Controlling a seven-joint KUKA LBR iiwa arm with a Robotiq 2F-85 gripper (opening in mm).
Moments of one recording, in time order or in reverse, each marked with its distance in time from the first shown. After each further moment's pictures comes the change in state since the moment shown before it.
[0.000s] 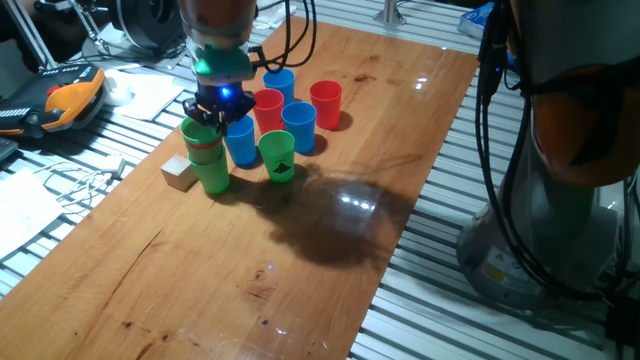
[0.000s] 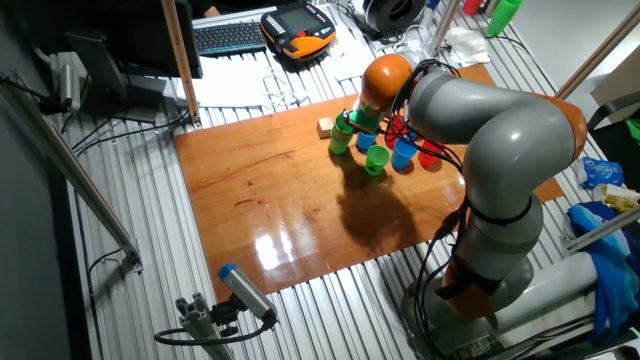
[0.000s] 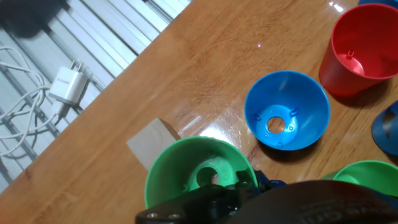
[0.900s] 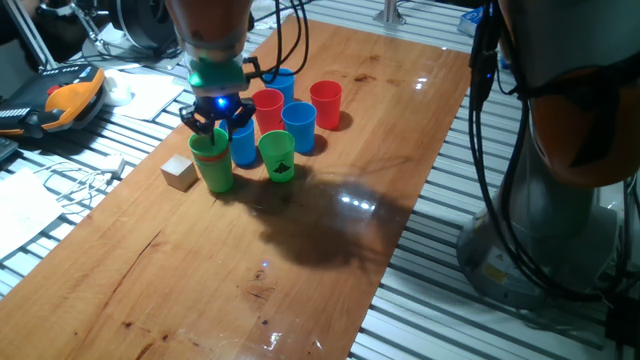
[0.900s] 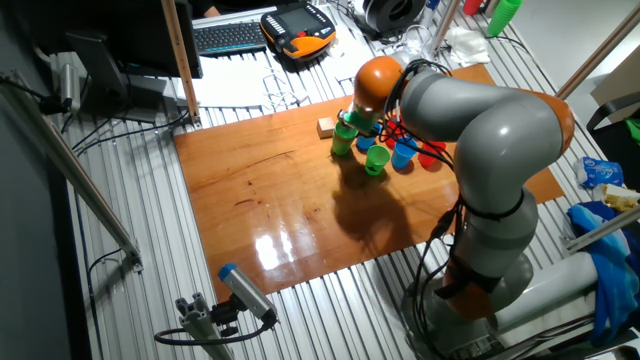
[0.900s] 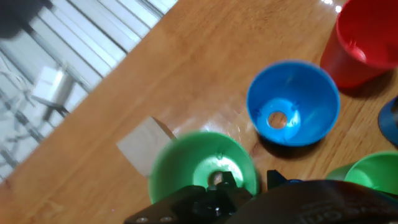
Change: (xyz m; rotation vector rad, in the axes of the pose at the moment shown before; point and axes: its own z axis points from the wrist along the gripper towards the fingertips) arm 0.011 0.002 0.030 0.037 -0.017 0.035
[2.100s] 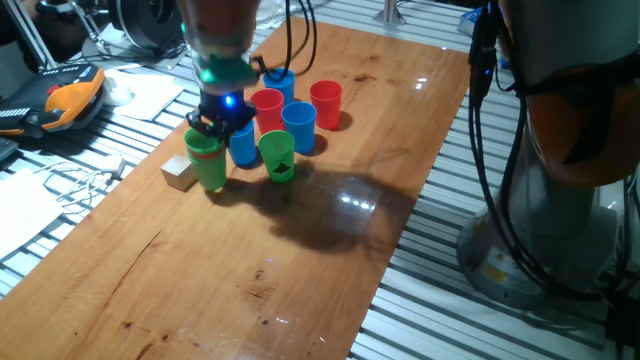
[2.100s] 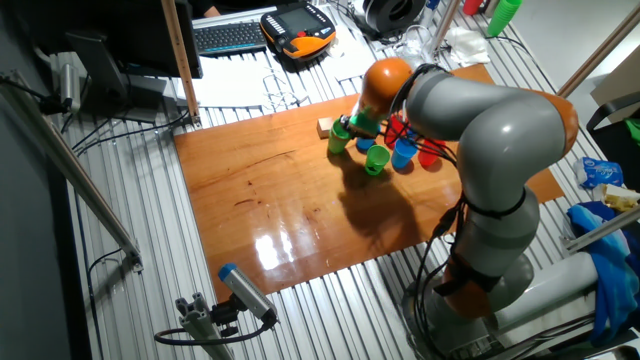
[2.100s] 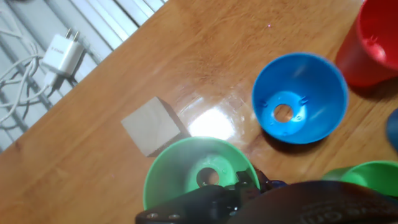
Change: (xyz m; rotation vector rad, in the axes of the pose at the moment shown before) arm -0.008 -0.010 -0.029 -0.038 0.097 -0.140
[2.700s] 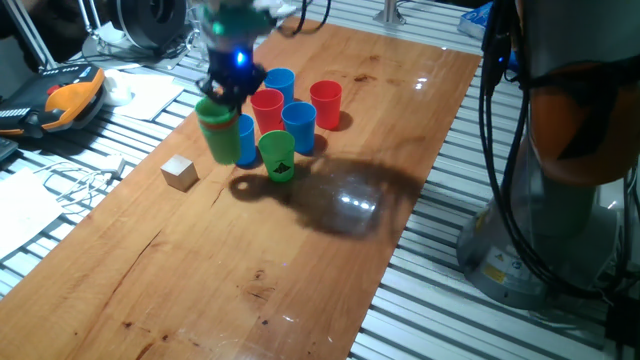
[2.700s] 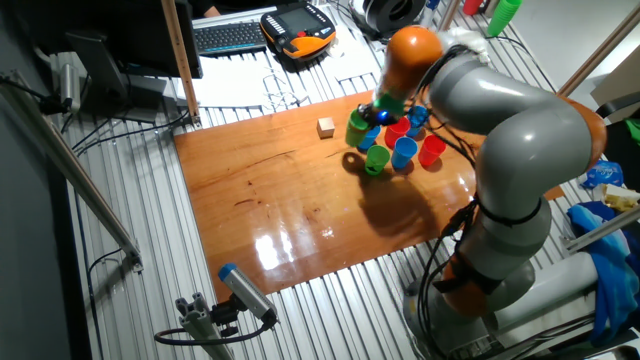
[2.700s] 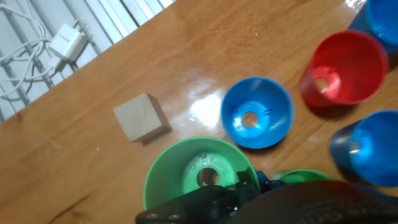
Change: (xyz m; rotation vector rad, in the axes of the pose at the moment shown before) arm -0.022 -0.034 -0.064 0.021 0.068 -0.131
